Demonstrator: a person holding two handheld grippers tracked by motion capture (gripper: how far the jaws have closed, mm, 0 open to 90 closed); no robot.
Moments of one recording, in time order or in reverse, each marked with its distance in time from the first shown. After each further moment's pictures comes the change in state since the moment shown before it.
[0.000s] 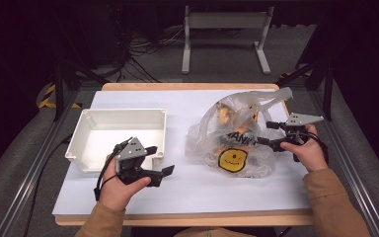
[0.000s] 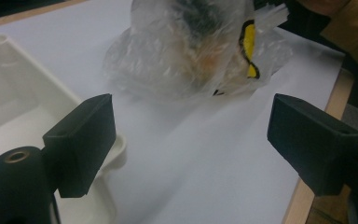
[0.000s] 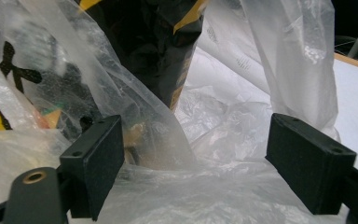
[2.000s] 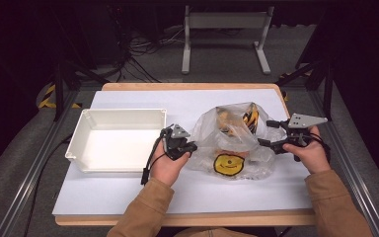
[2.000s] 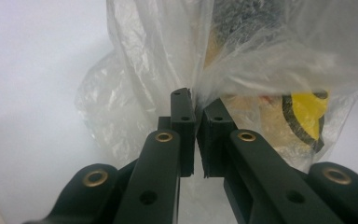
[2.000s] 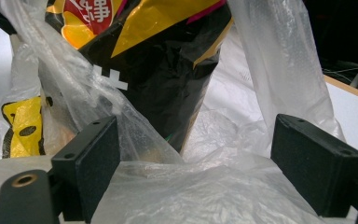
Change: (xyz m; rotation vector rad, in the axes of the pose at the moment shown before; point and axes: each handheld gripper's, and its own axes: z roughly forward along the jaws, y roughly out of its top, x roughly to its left) left arm 0.014 0.013 0.120 0.128 0.079 -0.087; right arm 0.012 0.009 -0.008 -0.055 0.033 -0.072
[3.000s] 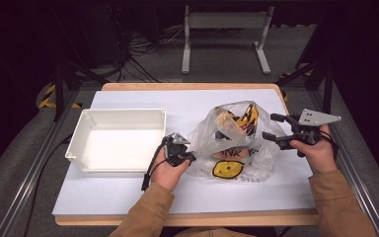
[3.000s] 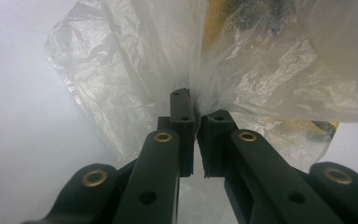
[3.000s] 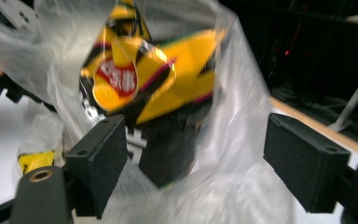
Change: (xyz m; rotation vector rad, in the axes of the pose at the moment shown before) left arm 0.003 -0.022 0.014 0.078 -0.035 -0.054; right arm 0.007 0.025 -0.023 -0.124 -0.017 -0.060
